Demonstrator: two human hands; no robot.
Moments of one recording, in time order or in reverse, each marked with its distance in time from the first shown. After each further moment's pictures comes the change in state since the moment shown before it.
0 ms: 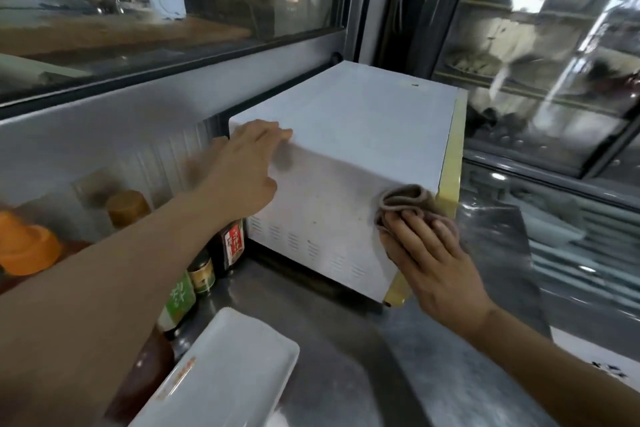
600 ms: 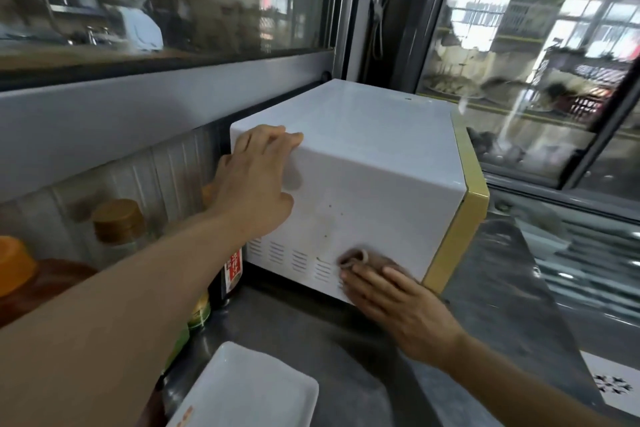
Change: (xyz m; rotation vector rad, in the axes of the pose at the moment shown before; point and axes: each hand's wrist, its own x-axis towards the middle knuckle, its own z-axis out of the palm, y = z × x) left_hand 0.002 -0.011 0.030 -0.127 0.158 0.041; right_hand -0.006 -0.058 0.050 -0.203 -0.380 -0.349
